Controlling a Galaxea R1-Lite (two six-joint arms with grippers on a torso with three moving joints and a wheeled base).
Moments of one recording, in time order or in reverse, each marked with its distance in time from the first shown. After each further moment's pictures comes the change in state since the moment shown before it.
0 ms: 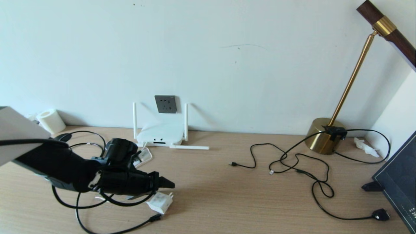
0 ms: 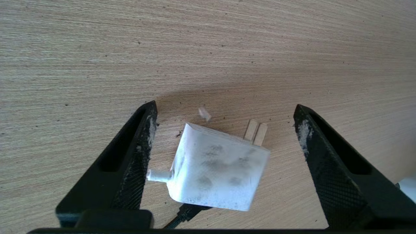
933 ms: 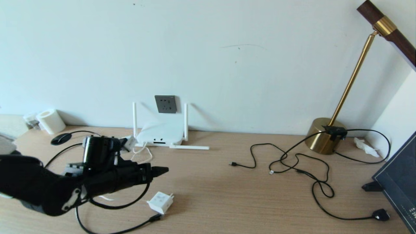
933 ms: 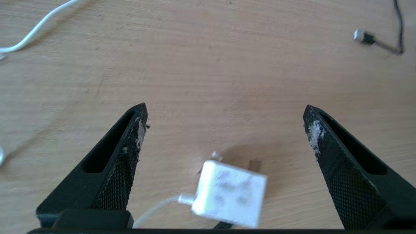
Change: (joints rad) left arm -0.021 -0.159 0.230 -0.426 0.202 0.095; right arm 0.000 0.000 0.000 0.000 0.000 0.000
